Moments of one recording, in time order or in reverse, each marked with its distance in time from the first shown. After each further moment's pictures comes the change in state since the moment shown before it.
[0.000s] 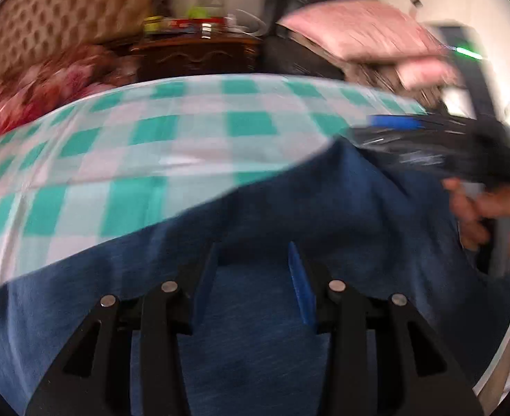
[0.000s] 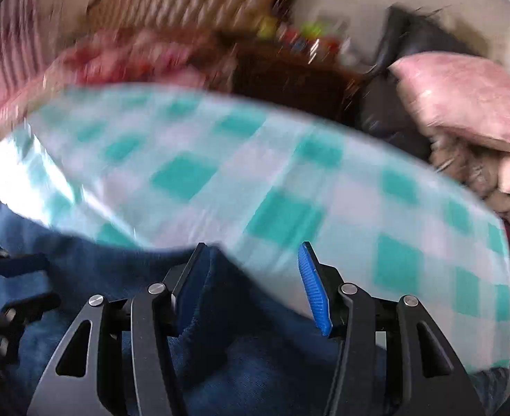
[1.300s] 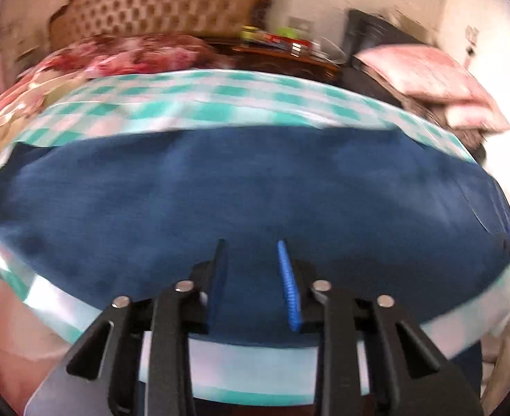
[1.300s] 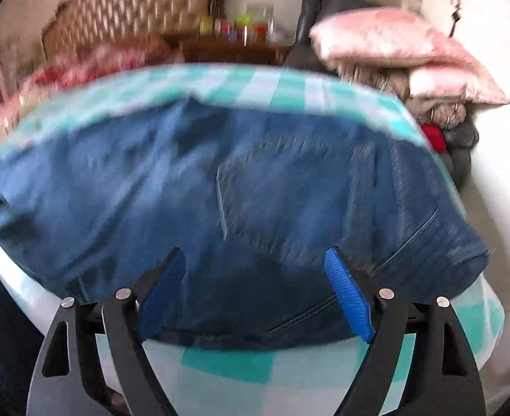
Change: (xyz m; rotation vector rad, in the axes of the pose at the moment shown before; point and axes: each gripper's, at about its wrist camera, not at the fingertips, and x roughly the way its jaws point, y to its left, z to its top) left arm -0.143 0.077 -0.138 -0.229 -0.088 0.196; right arm -0.138 0.014 -0.186 0.155 0.127 -0.179
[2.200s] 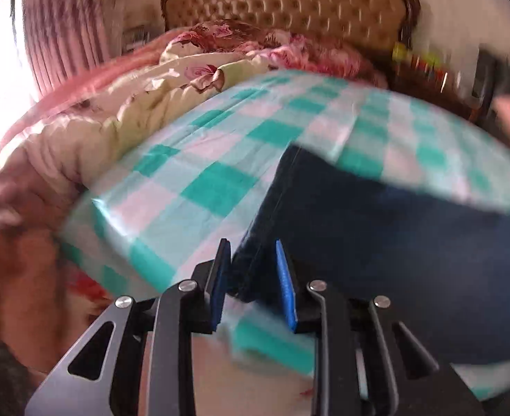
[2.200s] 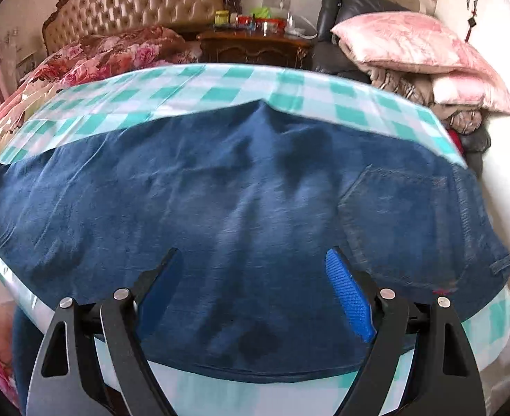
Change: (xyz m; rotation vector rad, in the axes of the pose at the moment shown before) left arm -0.020 0.288 0.032 -0.169 0.038 0.437; right arm -0.010 0.110 0.042 0.020 0.010 0.031
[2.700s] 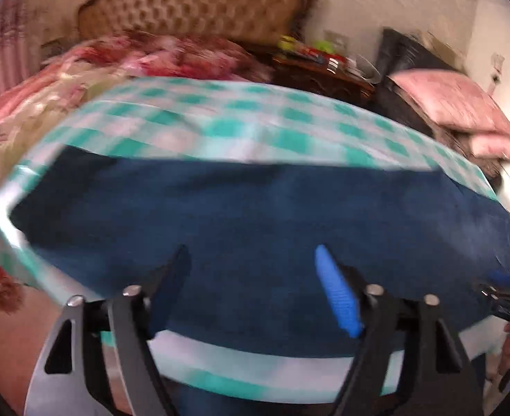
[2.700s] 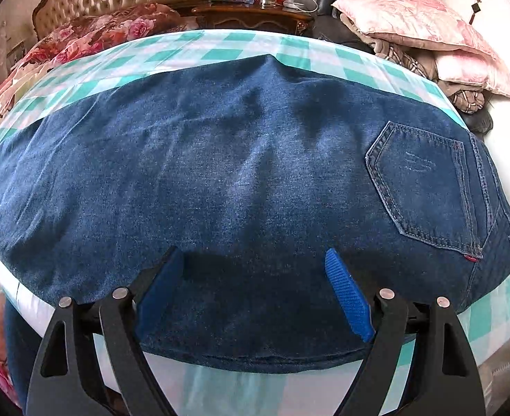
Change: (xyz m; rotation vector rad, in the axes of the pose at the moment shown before) left arm -0.097 -0.204 -0.051 0.134 -0.038 -0.425; right arm 0.022 0.009 -0.024 0.007 0.086 -0.024
